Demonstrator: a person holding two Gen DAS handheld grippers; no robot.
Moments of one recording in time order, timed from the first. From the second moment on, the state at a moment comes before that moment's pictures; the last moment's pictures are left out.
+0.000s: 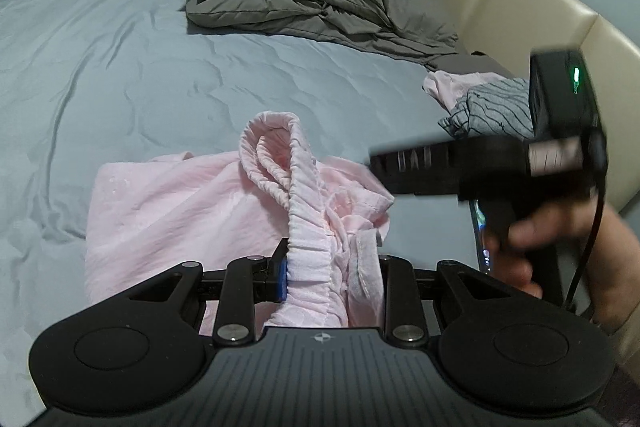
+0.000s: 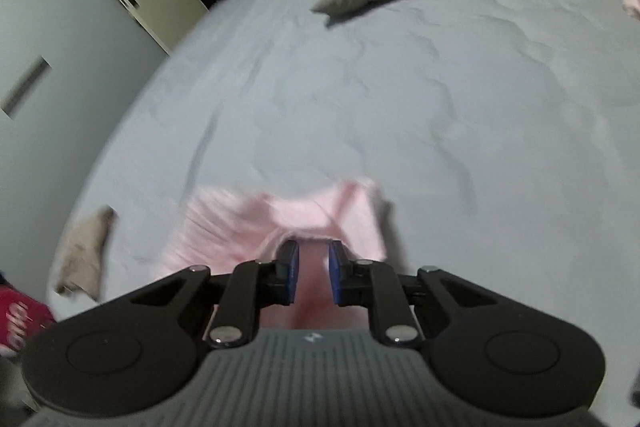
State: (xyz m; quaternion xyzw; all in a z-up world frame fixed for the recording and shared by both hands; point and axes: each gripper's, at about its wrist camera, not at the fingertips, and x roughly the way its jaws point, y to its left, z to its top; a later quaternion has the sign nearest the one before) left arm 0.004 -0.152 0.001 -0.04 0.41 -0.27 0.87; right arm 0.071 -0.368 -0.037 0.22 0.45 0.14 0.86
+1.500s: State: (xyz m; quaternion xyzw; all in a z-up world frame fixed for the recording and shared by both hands) left arm 0.087 -0.032 -0.046 -0.17 0.44 -0.15 0.87; right arm 0.056 -0.387 -0.035 0.22 0.44 0.08 0.87
